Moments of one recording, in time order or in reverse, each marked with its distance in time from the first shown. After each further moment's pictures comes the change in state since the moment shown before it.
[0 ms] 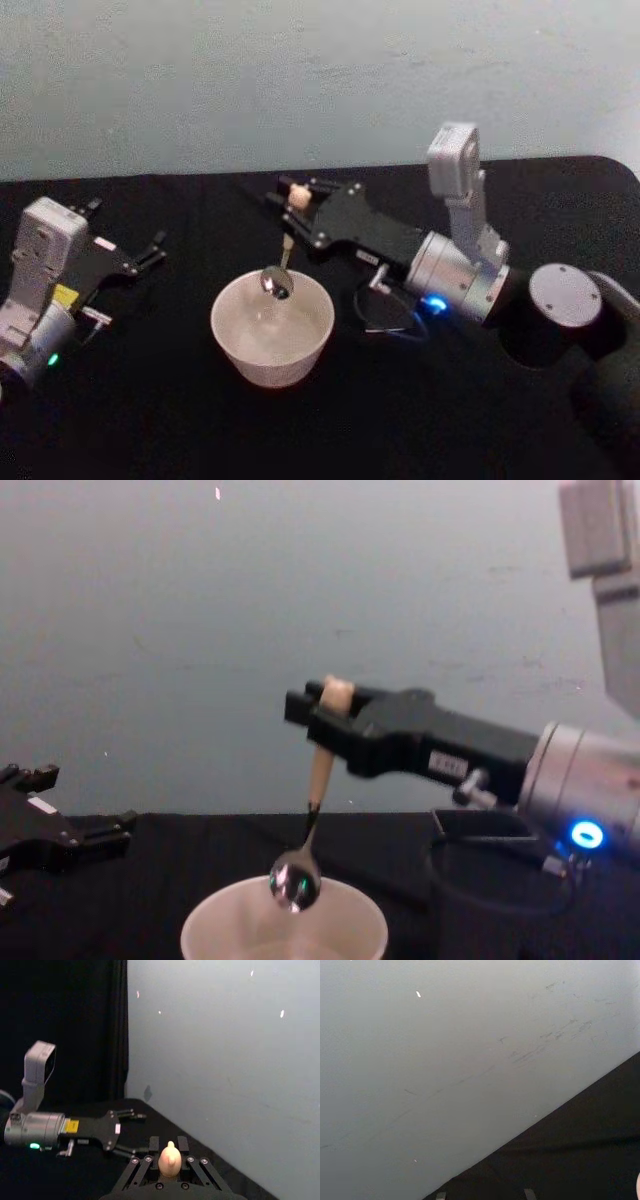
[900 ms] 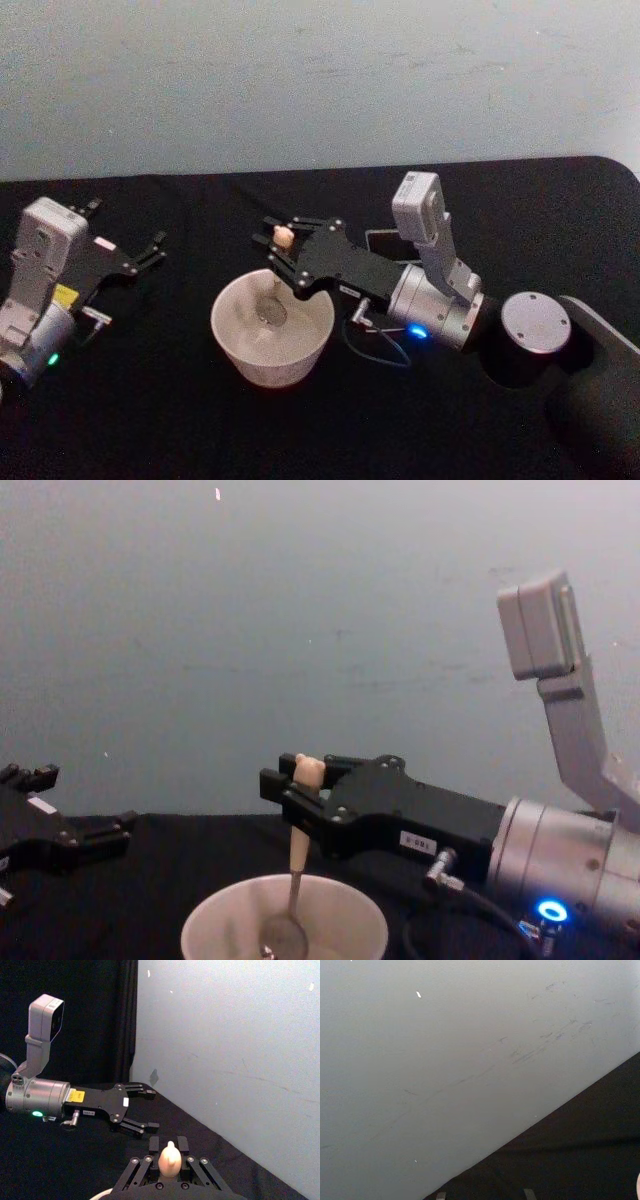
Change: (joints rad) left arm 0.000 0.000 0.000 0.000 0.000 0.000 0.000; right arm 0.013 -0.054 -0.028 0.145 -0.086 -0.106 0.026
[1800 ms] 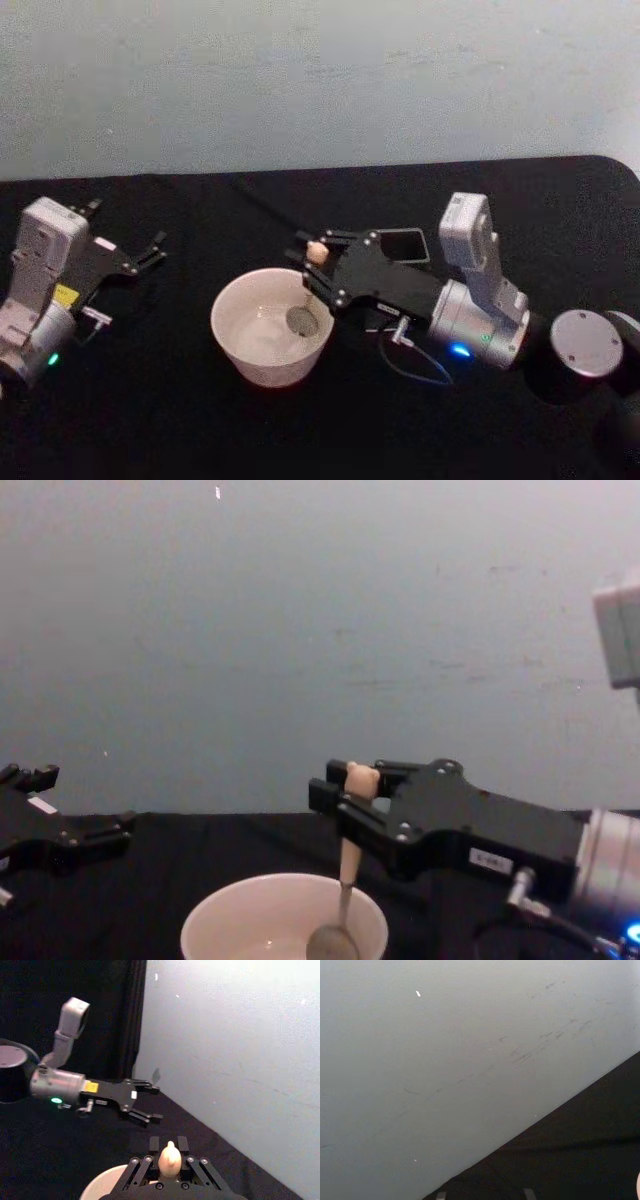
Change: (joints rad) left arm 0.000 0.000 0.000 0.000 0.000 0.000 0.000; right arm -0.092 0.100 0.037 -0.140 -0.001 -0.014 0.023
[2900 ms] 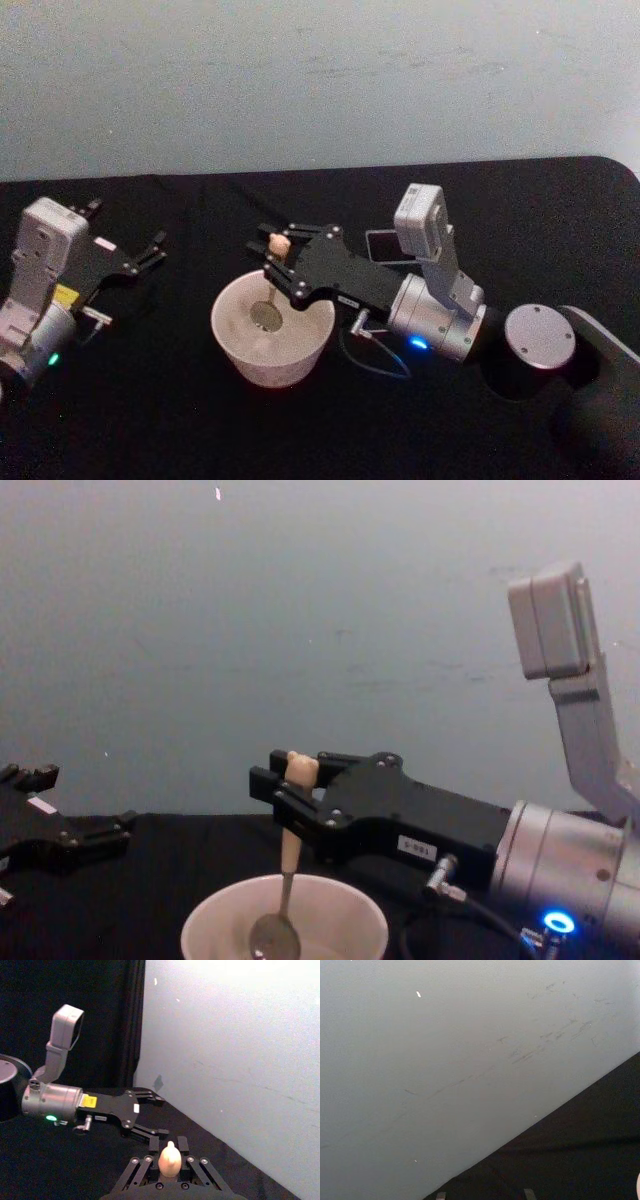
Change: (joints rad) left arm 0.000 0.000 0.000 0.000 0.000 0.000 0.000; right arm 0.047 -0.080 -0.043 0.062 -0.008 0.005 -0.041
